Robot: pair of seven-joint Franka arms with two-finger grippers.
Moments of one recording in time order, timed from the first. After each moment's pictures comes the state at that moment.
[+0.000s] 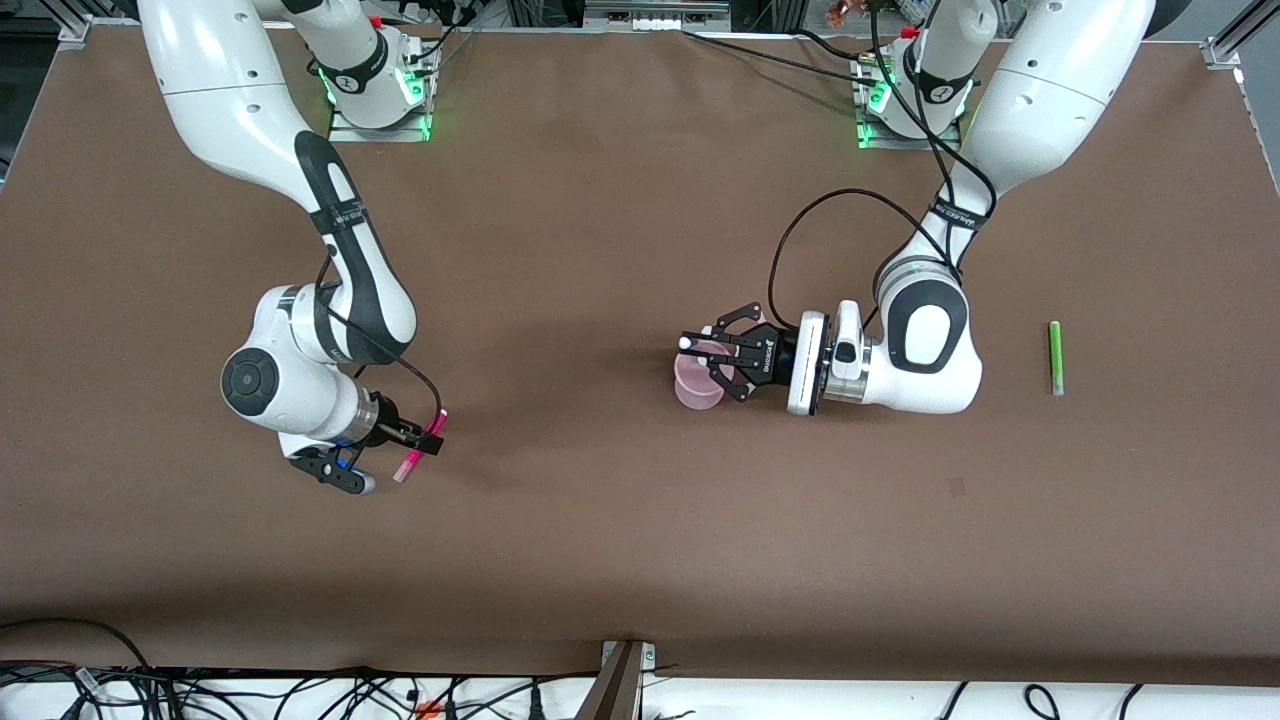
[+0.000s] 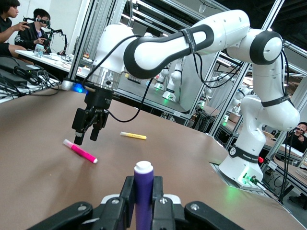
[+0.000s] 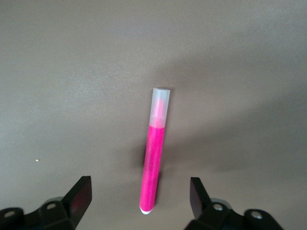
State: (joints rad) left arm -0.12 0.69 -0.22 -1.67 -1.46 1.84 1.95; right arm 0.32 0.72 -0.13 -1.58 0.32 2.29 0.41
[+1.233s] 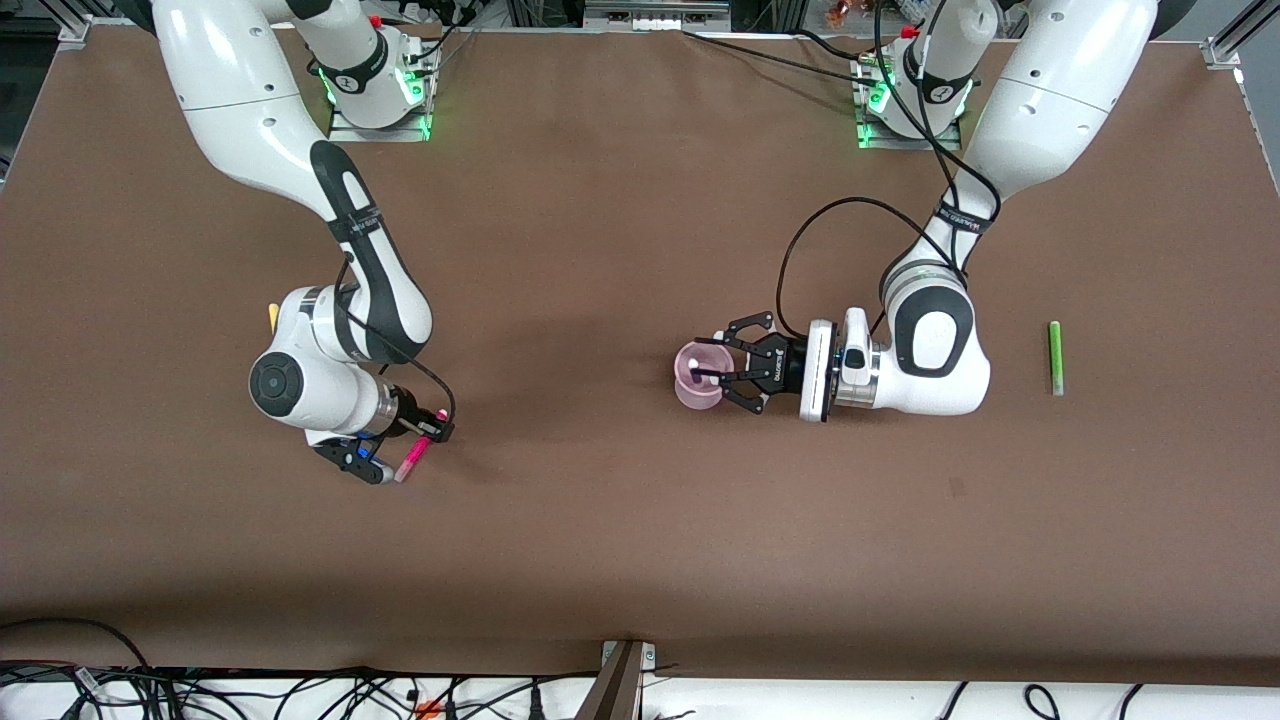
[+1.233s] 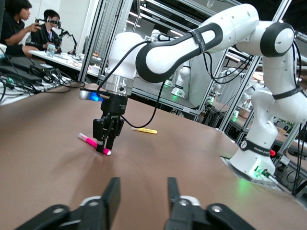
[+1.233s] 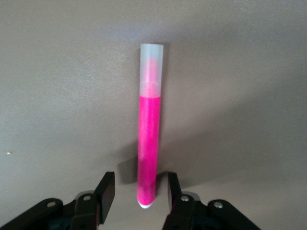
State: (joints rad) left arm -0.11 0.69 -0.20 -1.68 -1.46 1.87 2.00; right arm 0.33 0.75 -0.11 -1.62 0.35 2.30 0.46
